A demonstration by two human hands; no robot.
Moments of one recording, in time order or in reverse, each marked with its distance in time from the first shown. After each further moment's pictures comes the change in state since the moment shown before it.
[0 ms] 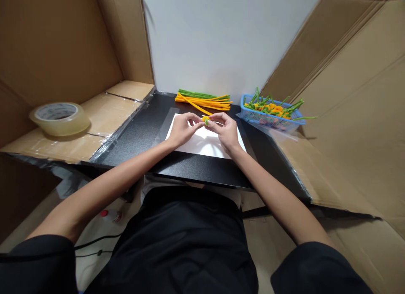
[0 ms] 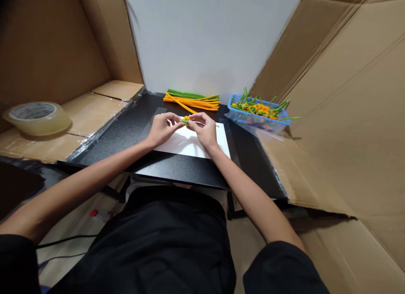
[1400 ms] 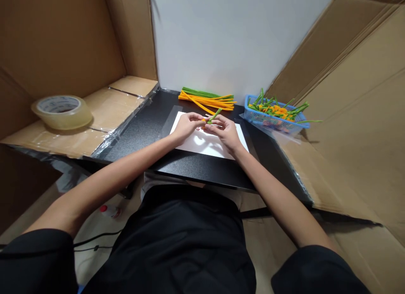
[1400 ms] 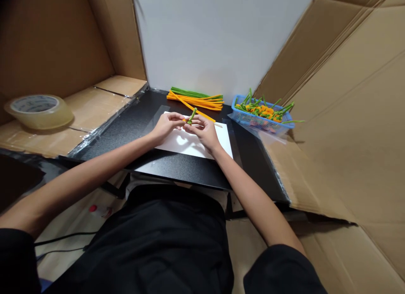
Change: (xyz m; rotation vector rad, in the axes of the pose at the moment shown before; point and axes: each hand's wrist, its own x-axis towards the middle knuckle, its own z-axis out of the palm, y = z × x) left_hand 0.003 0.003 0.005 -0.606 -0.050 -0.526; right_hand -0.001 0.003 -0.001 0.010 -0.229 0.076
